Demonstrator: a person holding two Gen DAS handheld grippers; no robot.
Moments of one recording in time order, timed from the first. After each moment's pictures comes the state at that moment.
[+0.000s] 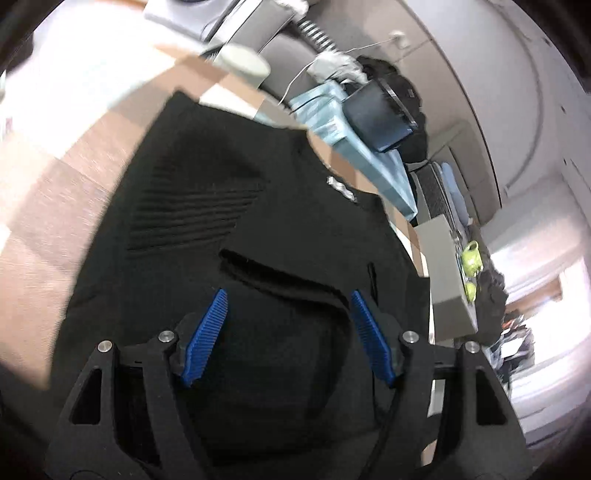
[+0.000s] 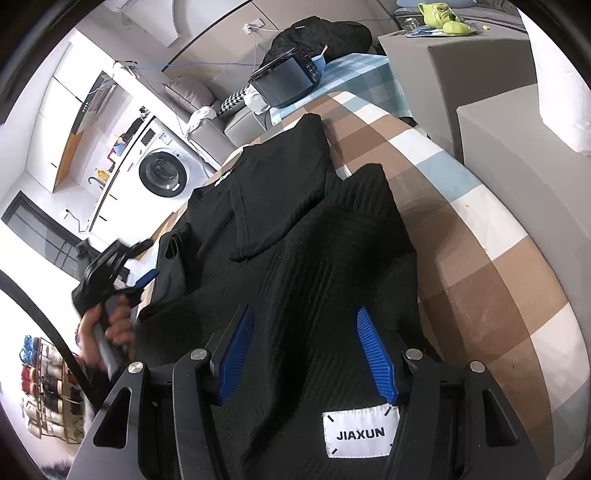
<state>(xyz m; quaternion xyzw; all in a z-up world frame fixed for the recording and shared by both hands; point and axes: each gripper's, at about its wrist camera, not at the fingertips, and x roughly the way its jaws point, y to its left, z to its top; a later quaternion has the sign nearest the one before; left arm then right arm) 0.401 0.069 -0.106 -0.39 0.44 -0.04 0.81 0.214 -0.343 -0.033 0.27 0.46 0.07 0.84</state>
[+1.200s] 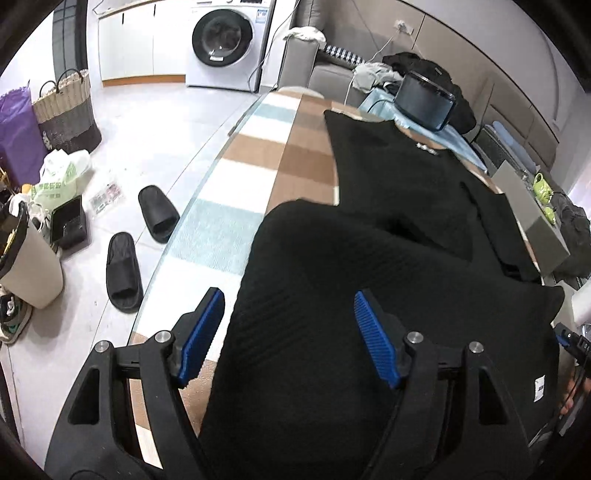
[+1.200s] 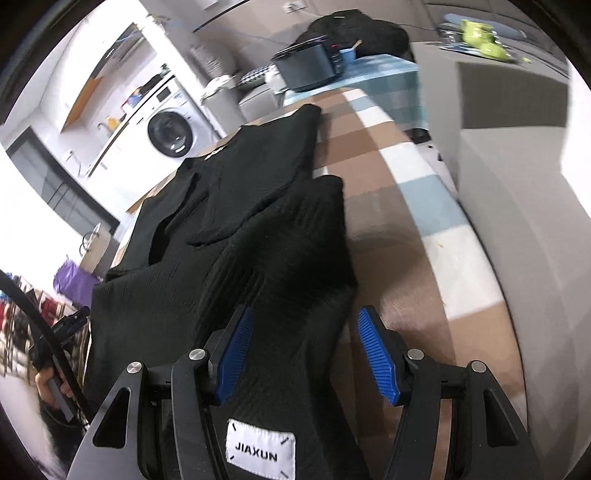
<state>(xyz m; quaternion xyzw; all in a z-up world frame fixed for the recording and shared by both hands) 0.152 0.151 -0.102 -0.16 0.43 0.09 0.88 0.242 -0.375 -0.056 0.15 0.48 0.13 0.86</state>
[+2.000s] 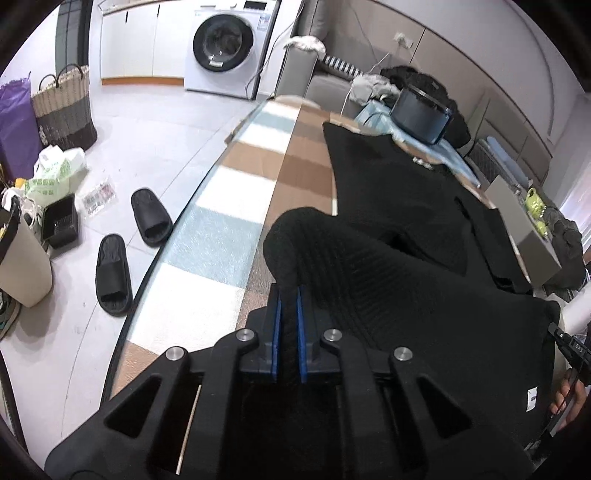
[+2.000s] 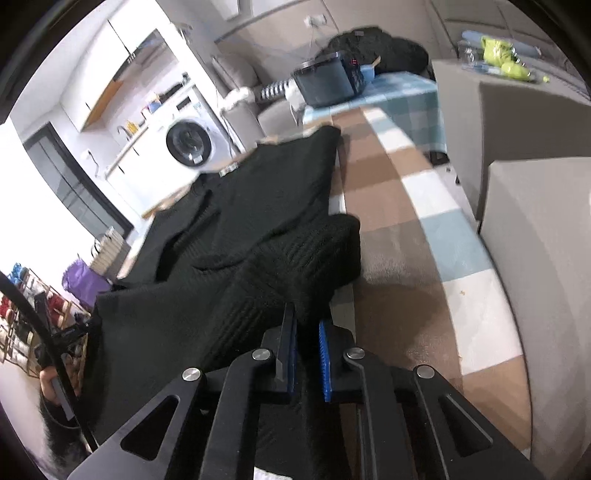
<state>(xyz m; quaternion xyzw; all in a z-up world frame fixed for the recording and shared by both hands) 0.167 0.145 -0.098 -0.18 0.40 0.09 0.89 0.252 -0.382 -0.051 0.17 0.43 0.15 0.88</state>
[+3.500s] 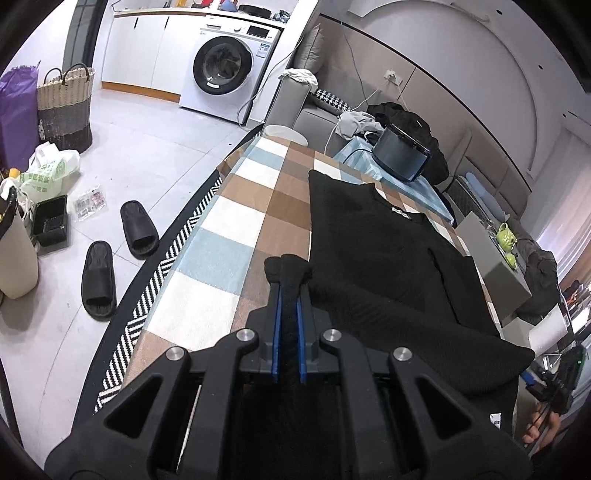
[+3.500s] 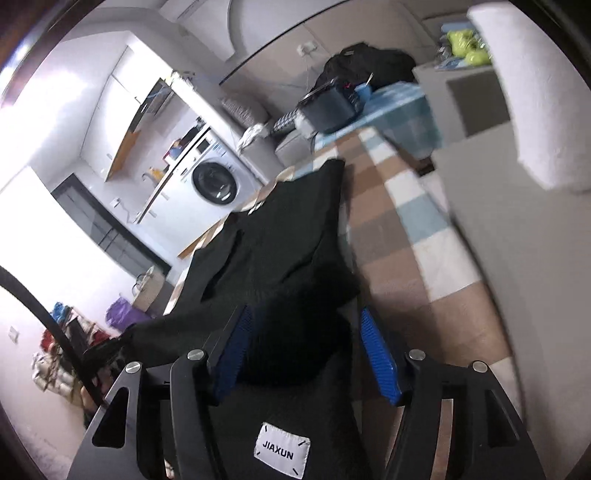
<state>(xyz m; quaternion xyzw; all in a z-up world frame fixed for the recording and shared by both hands) 0.118 0.154 -0.056 -0.23 0.34 0.07 0.91 0.201 -0.420 -0.049 0.26 0.40 0.20 0.85</state>
